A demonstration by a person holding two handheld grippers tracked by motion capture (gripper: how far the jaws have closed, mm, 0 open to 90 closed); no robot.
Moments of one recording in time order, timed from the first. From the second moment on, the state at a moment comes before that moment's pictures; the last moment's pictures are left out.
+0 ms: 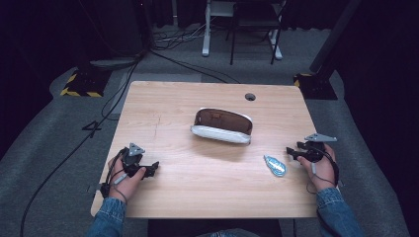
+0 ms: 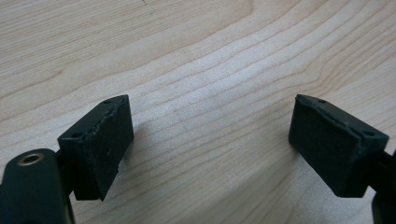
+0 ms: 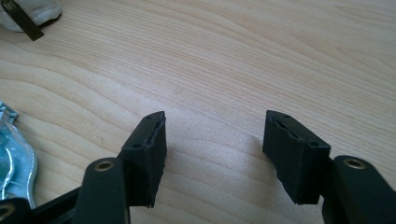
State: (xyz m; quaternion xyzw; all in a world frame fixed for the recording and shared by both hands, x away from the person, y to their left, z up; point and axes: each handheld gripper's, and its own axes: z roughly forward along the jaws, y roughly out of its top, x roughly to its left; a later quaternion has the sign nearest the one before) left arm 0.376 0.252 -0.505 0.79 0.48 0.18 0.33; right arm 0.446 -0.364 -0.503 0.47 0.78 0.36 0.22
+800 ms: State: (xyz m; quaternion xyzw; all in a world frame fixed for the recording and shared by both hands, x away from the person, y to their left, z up) left arm 0.378 0.251 -0.505 0.79 0.49 0.19 0.33; right arm 0.458 -0.336 -0.454 0.44 0.79 0.38 0.20
